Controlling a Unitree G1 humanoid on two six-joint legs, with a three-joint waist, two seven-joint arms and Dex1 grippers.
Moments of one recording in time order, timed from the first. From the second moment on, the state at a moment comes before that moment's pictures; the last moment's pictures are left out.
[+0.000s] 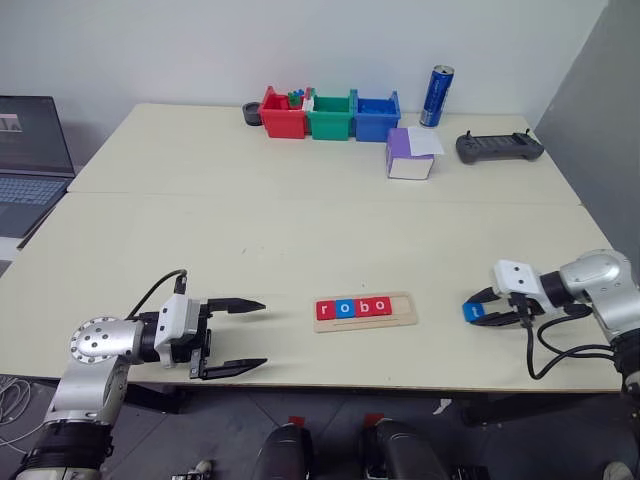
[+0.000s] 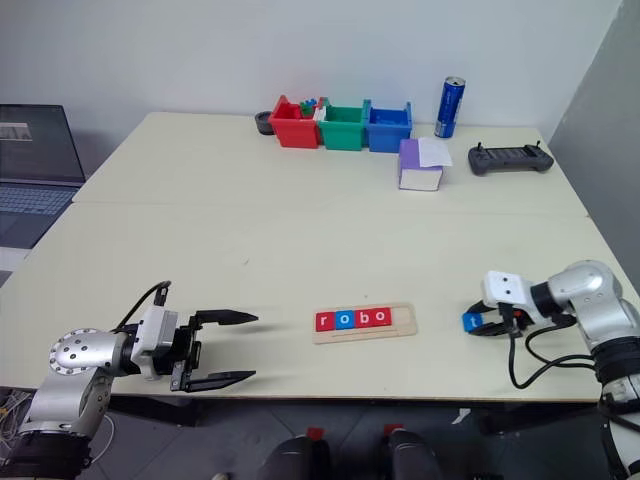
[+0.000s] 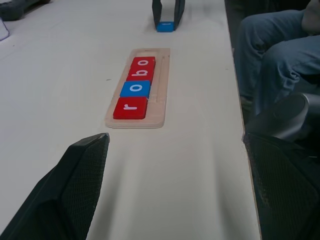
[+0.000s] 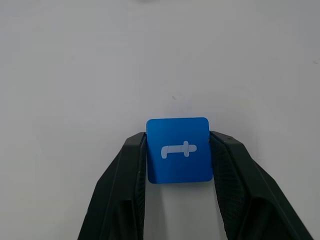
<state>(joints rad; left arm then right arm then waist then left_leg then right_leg) -0.10 0.73 0.10 0.15 -0.47 -0.19 -1.49 -0.52 -0.87 0.20 0.37 0.04 -0.04 1.50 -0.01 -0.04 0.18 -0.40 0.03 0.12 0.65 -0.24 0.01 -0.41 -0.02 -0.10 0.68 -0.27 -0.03</state>
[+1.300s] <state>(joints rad) -0.05 0.73 0.11 0.11 -0.46 -0.18 -1.44 -0.72 -0.65 0.42 0.26 -0.07 0.15 1.41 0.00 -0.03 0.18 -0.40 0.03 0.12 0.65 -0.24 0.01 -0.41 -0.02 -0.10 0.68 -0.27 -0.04</state>
